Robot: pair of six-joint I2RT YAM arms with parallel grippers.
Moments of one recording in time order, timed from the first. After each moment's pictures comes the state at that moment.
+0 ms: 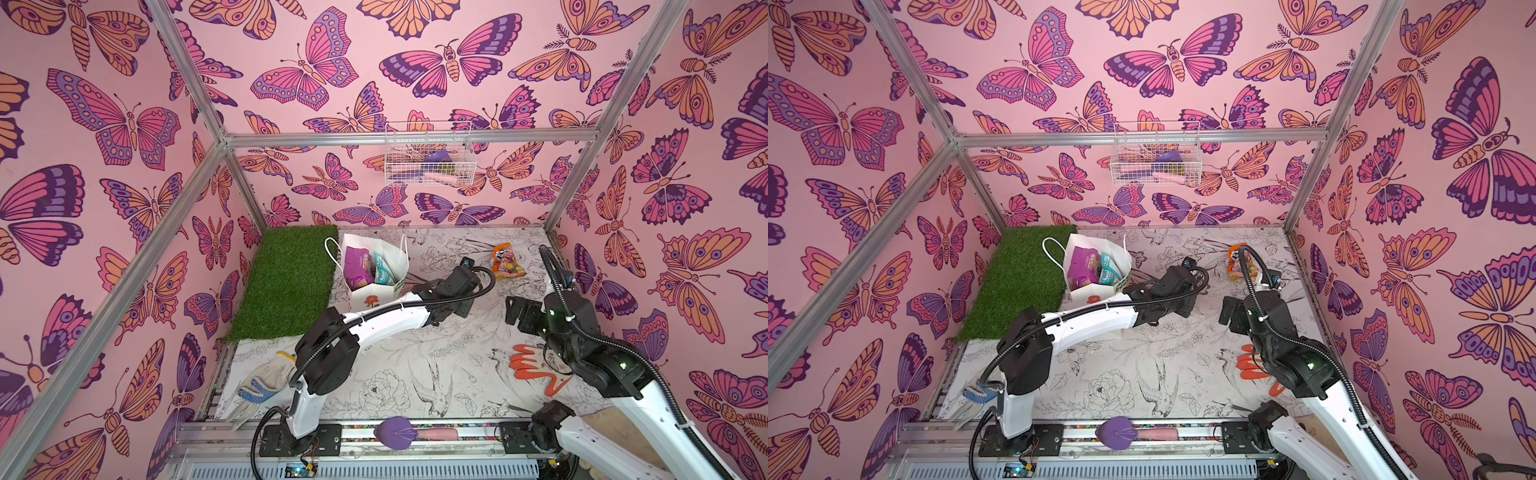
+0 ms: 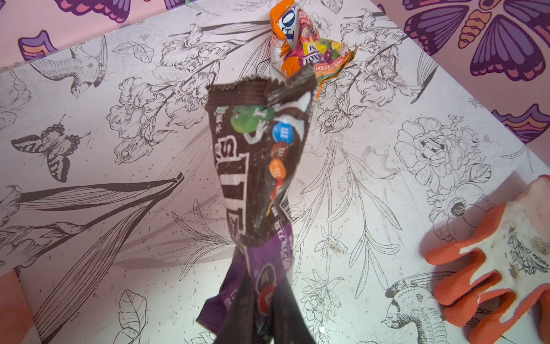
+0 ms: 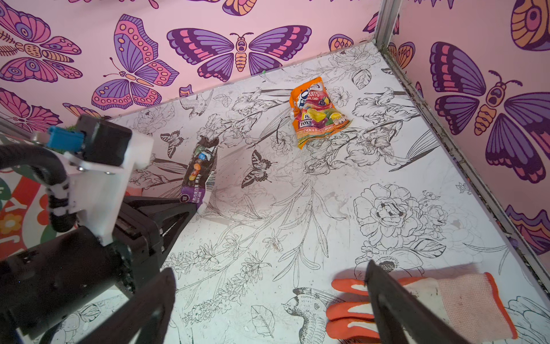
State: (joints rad) left arm -0.99 1.98 1.62 -0.40 -0.24 -0.32; right arm 0.51 0.72 0.97 -0.88 0.40 0.57
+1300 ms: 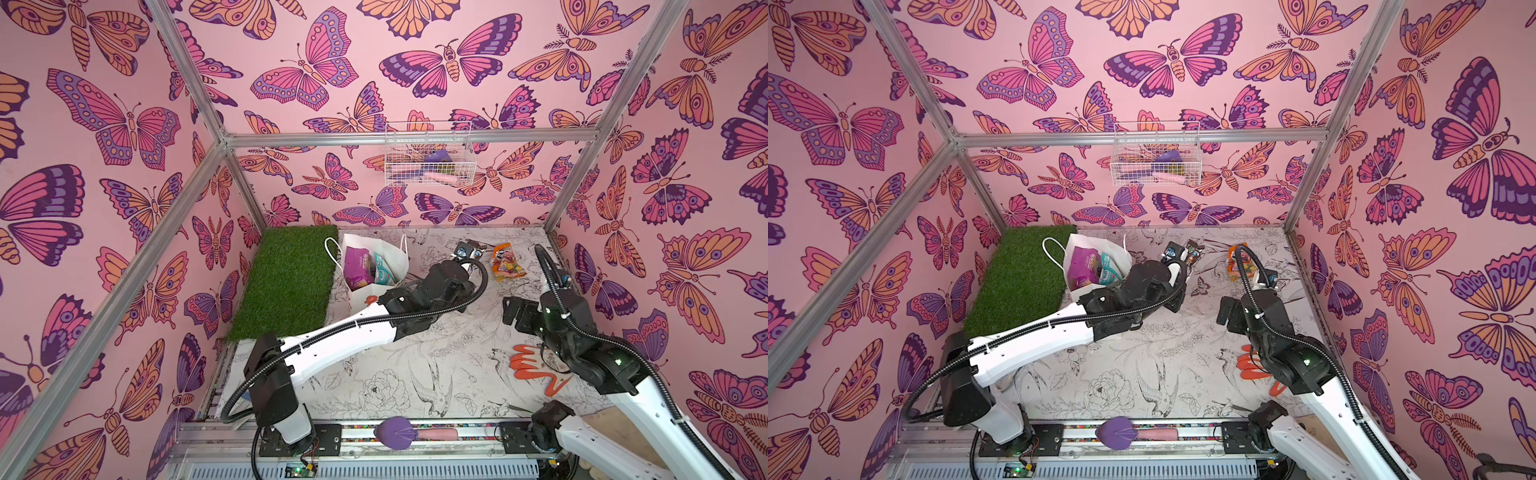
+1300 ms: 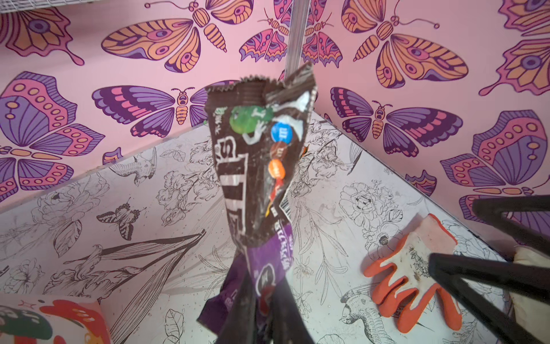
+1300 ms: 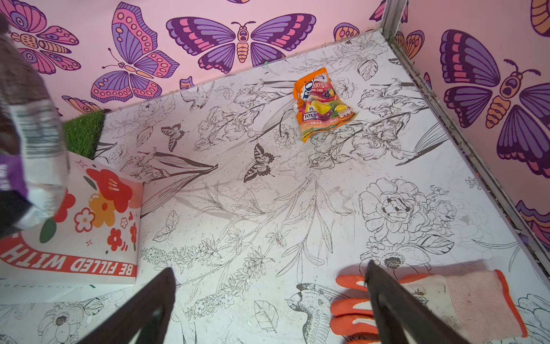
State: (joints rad) left arm -1.06 1.63 1.50 -0.30 -0.34 -0.22; right arm 0.51 0.75 0.97 -0.88 0.38 0.58
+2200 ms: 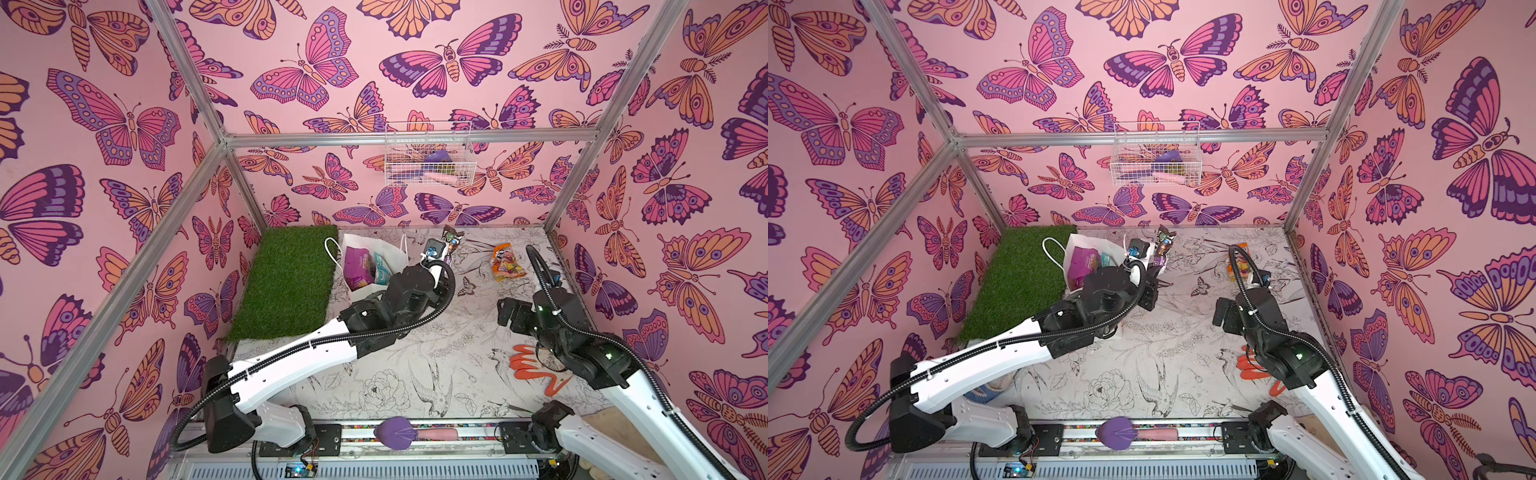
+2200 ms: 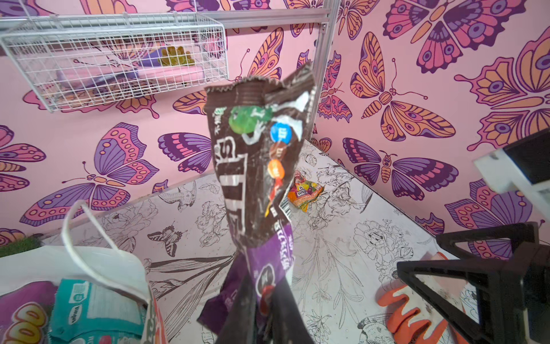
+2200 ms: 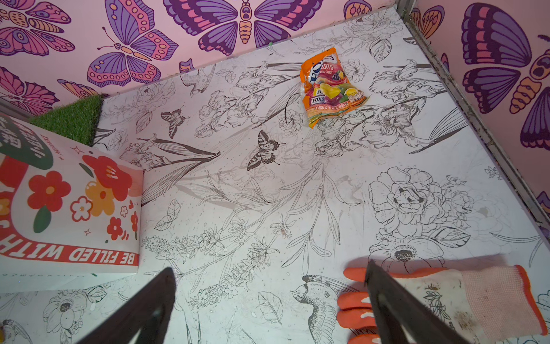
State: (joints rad) left arm -1.07 1.37 1.32 -0.19 -0.47 -0.15; right arm 0.51 0.78 0.95 -0.87 0.34 0.60
